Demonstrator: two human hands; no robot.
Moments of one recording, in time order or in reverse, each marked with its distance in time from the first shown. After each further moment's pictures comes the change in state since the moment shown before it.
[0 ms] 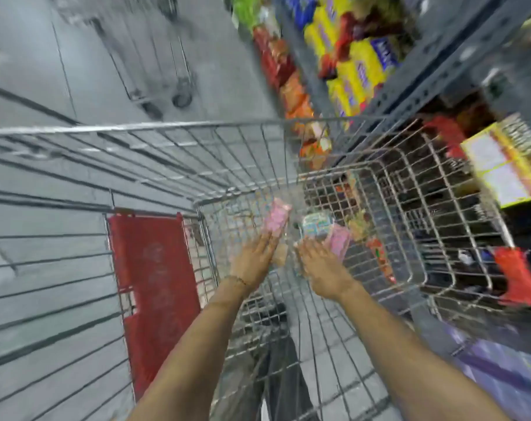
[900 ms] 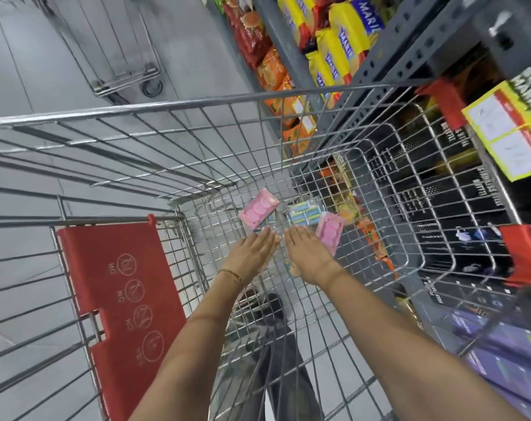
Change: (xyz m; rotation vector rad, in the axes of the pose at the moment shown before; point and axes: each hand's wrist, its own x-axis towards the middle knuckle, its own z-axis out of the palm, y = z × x) left_hand 0.028 -0.010 0.030 0.275 -0.076 0.142; right_hand 0.025 -0.006 -0.006 -0.278 0.048 0.022
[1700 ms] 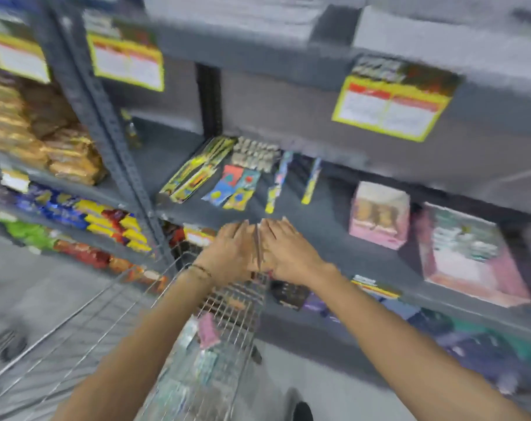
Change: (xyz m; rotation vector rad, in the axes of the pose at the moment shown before) left_hand -0.014 0.249 -0.356 0.273 0.649 0.771; right_hand -0.356 0.131 -0.135 0.398 0.660 0.729
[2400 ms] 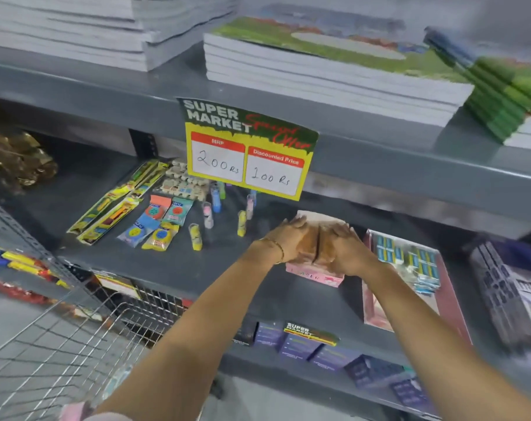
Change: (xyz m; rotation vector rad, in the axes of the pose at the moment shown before) left_hand 0.247 0.160 0.047 -0.315 -0.437 0.051; right_hand -0.064 0.257 -0.033 0.092 -0.187 0.503
